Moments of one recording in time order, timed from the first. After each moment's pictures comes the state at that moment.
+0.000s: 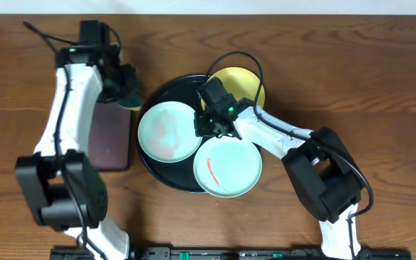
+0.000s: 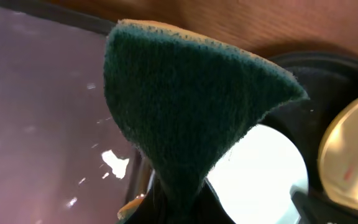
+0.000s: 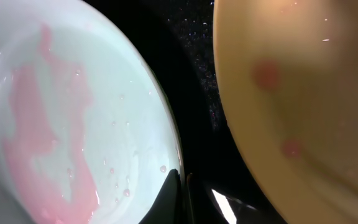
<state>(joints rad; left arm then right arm) 0.07 1.84 1.60 -1.04 0.12 -0.23 0.68 2.10 1.41 -0.40 -0.19 0.57</state>
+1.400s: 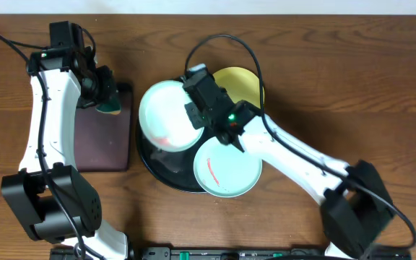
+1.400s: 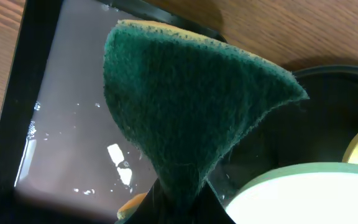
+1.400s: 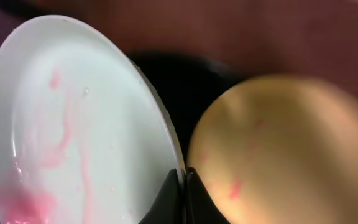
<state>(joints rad) 0.17 1.78 1.60 -1.10 0.07 -0.23 0.80 1.85 1.45 -0.43 0.26 0.23</state>
